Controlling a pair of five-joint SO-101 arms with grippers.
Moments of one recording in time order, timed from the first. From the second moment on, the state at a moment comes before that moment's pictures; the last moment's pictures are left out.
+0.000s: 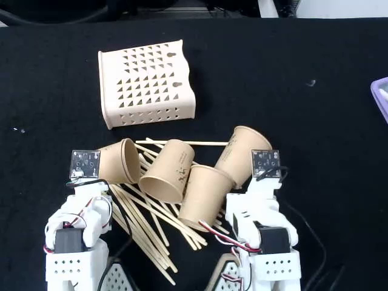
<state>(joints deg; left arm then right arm) -8.8 -104.4 96.1 71.7 -6.1 -3.3 -103.2 96.7 74.0 -5.7</state>
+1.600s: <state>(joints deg) -44.2 -104.4 90.9 57.5 -25.1 -6.9 -103.2 96.7 74.0 -5.8</state>
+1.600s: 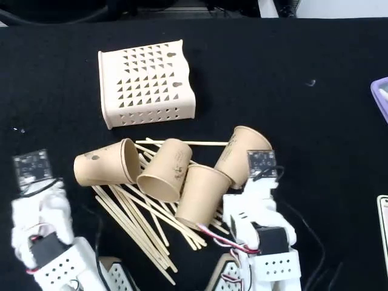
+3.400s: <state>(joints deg) -12.2 -4.3 8.0 56.1 -6.8 -10.4 -52.5 34.9 54.2 4.1</state>
